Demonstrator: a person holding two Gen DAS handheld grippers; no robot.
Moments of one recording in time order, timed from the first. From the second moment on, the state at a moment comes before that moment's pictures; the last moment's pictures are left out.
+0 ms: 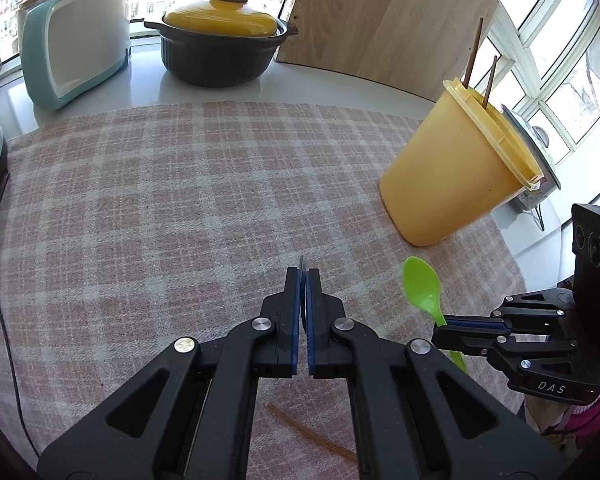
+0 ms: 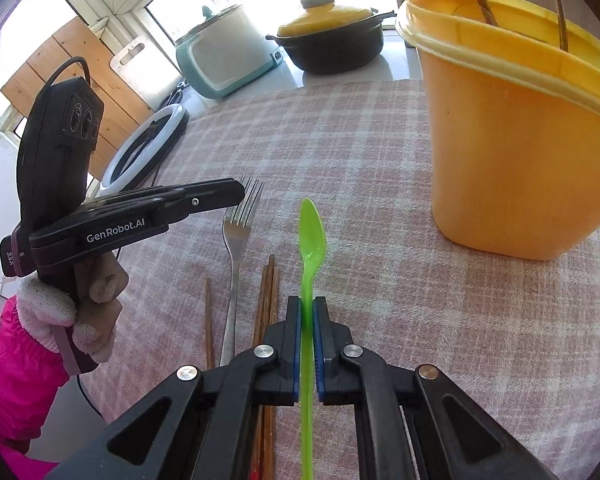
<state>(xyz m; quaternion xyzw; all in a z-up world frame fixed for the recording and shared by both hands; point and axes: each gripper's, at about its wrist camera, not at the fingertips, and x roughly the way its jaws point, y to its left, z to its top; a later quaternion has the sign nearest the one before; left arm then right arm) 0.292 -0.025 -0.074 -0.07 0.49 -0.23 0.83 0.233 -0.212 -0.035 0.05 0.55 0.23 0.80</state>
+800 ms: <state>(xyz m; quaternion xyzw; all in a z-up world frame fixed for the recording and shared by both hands) 0.262 -0.015 0.036 -0.07 0.38 -0.25 0.89 0.221 -0.260 0.057 0.08 0.44 0.20 0.87</state>
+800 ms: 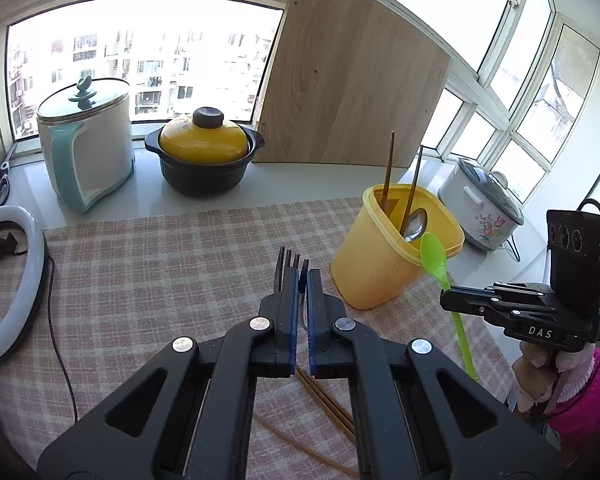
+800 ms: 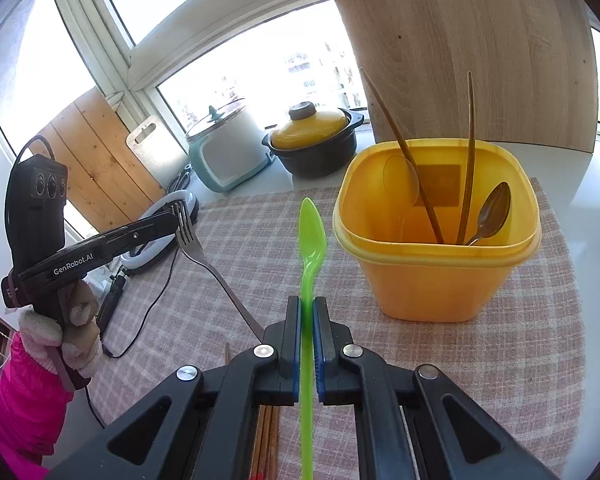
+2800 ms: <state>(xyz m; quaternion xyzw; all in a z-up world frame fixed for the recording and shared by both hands) 0.310 -0.114 0.106 -0.06 0.32 -0.32 0.89 0.325 -0.316 0.093 0.08 0.33 0.07 0.94</state>
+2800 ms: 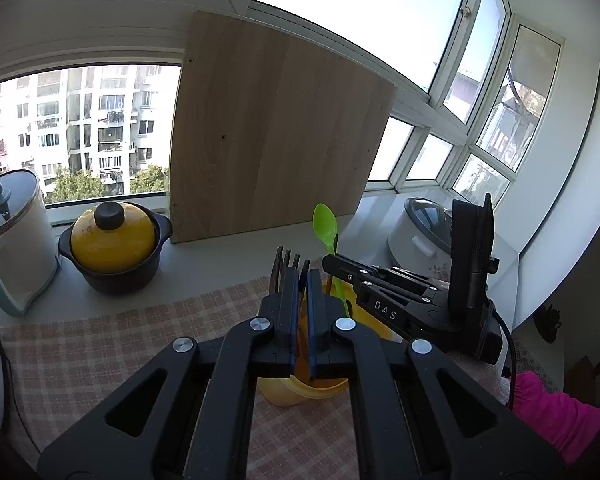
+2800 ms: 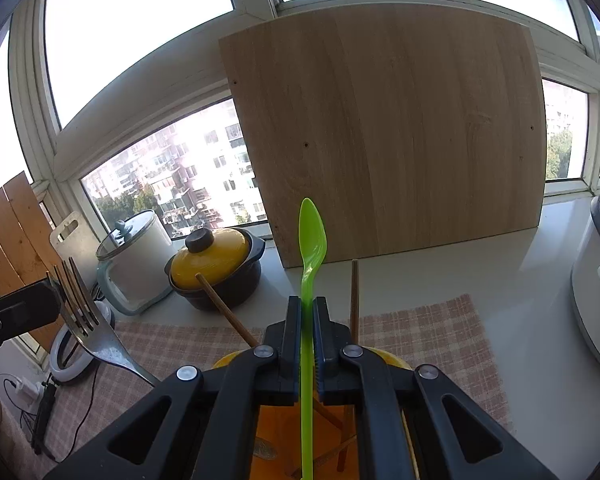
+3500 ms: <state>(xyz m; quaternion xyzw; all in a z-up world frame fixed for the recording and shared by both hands) 0.306 -0.129 0.075 -0.06 0.37 -0.33 0.87 0.285 -0.334 0.082 0.10 0.34 0.08 0.93</state>
